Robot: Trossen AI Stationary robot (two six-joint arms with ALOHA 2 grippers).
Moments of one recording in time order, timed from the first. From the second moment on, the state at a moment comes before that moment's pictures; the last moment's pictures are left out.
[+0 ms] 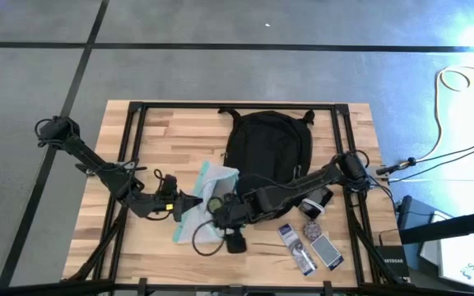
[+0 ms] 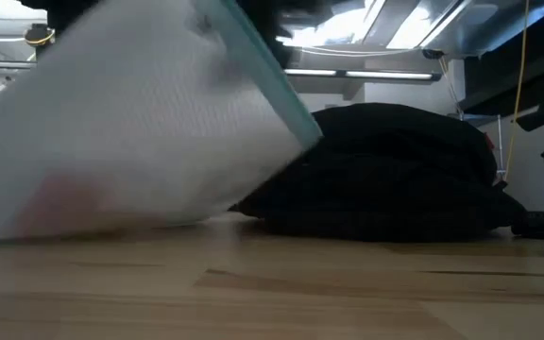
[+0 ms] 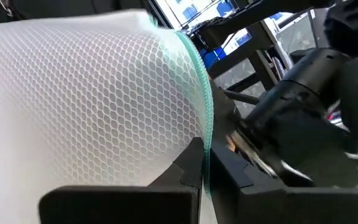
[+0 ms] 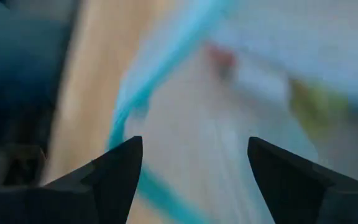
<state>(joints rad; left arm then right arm) -0.64 1.15 0.52 0.32 -0.79 -1.17 0.37 2.08 1.75 -0.68 -0.03 0.29</state>
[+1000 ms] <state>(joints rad) -0.64 1.15 0.52 0.32 -0.79 -1.19 0.95 1.72 1.29 -1.13 0.22 1.27</state>
